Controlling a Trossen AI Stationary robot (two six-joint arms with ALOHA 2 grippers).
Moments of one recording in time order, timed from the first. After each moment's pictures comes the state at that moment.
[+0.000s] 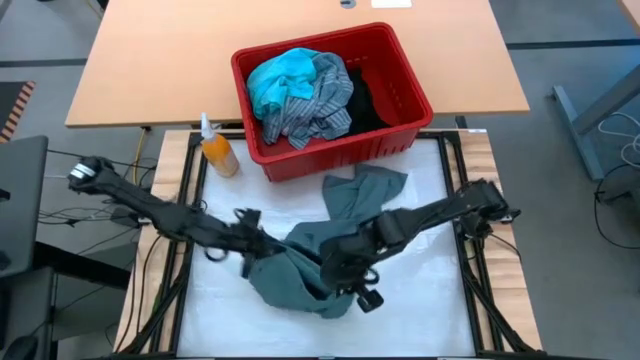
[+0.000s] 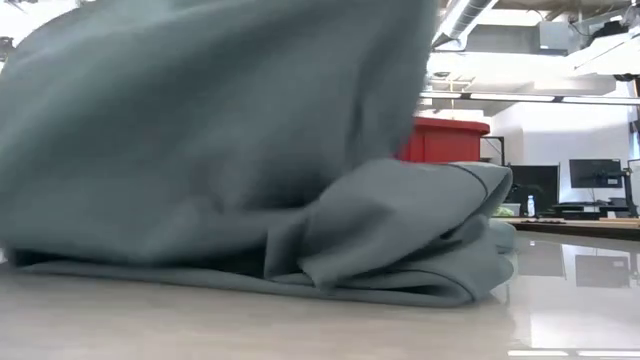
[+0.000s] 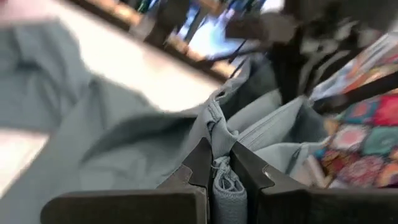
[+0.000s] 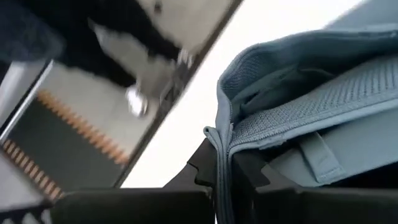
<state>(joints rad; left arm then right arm) -0.41 1.10 0.62 0.24 -0.33 -0.63 0.38 1.89 1.89 -1.04 -0.36 -0.06</state>
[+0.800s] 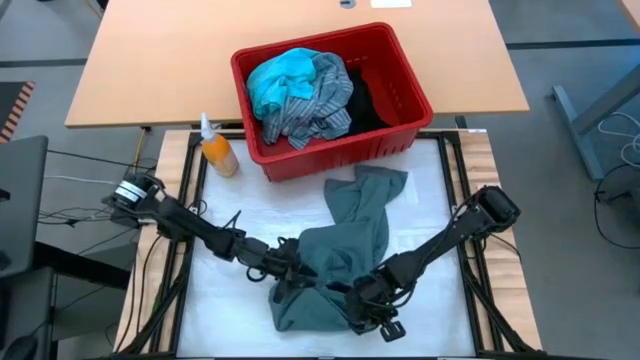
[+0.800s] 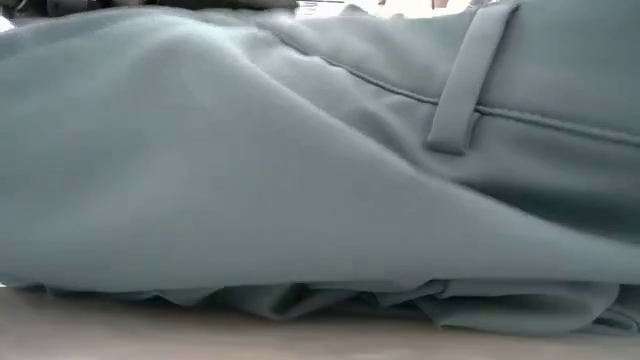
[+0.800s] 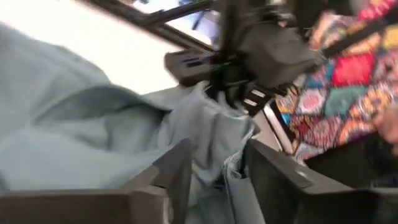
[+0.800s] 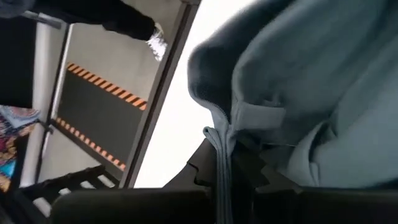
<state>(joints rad) -0.37 1.61 0.65 0.79 -0.05 -0.54 0.55 1.84 1.31 -0.58 -0.36 0.28</state>
